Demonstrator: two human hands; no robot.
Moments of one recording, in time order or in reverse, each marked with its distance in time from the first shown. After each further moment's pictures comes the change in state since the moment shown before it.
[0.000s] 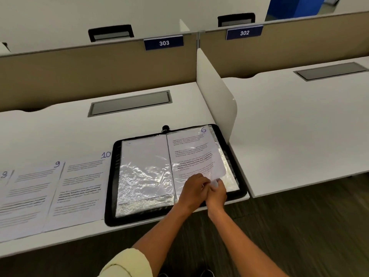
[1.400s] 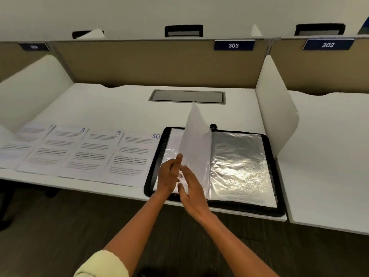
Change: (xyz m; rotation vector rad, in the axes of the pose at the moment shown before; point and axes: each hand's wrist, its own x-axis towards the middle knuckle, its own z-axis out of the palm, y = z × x) left_hand -0.079 -0.043 -0.140 -0.510 0.593 -0.595; right_hand -0.114 0.000 0.076 -0.538 -0.865 -0.746
